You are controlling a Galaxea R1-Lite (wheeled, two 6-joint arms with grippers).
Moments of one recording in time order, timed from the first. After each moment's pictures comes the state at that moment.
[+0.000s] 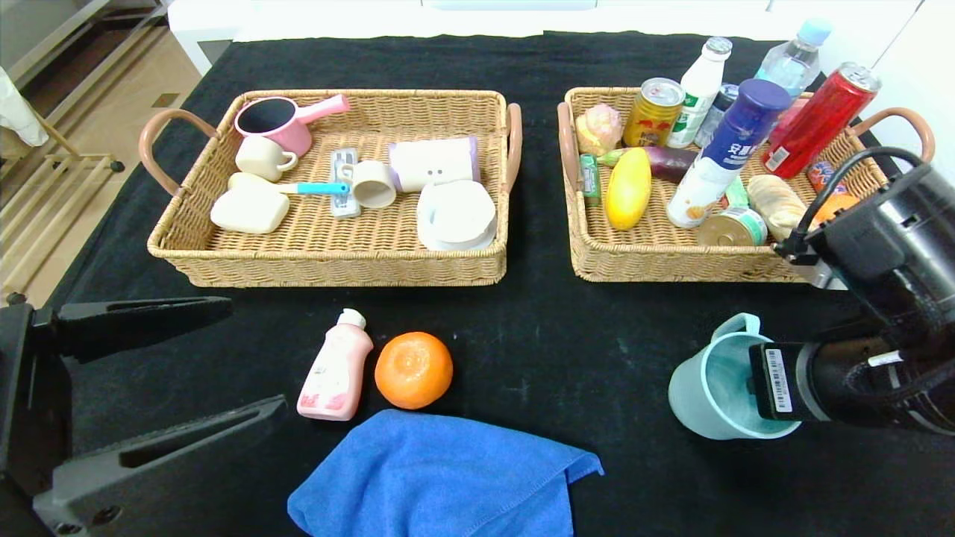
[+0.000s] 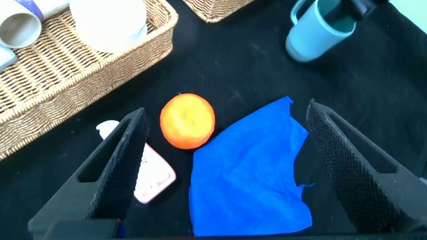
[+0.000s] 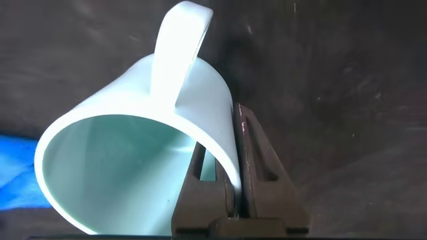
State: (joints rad) left arm -0.37 0.97 -0.72 -0.12 -0.42 0.14; right arm 0.66 1.52 -1.26 0.66 -0.39 0.58
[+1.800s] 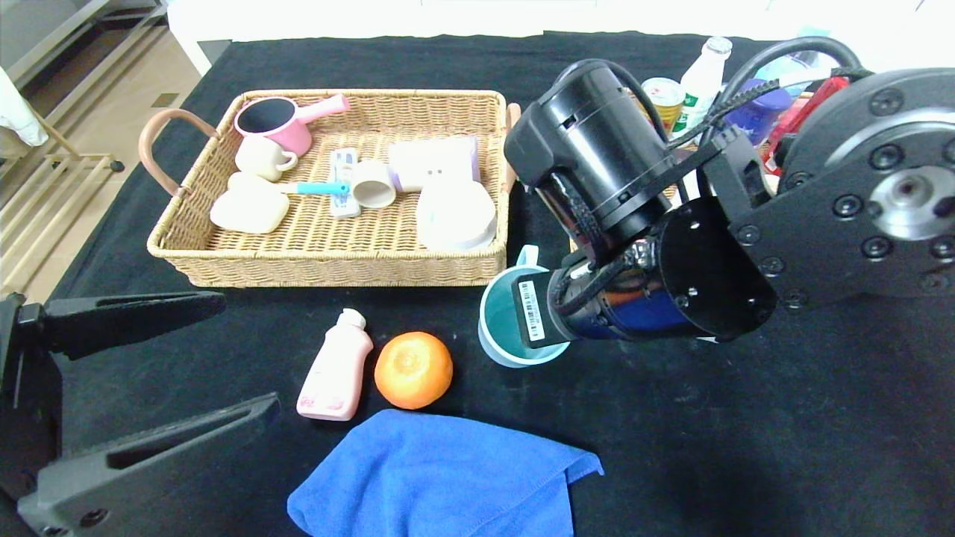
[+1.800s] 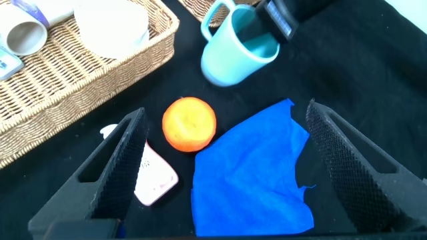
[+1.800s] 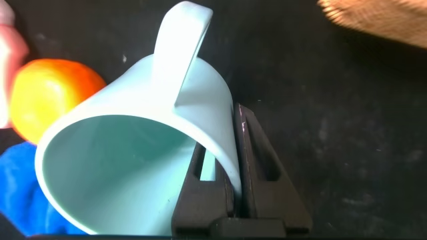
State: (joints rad) left arm -0.37 0.96 -0.72 -0.12 -0.42 0.15; right arm 0.92 1.99 -1.96 0.75 -0.47 0.46
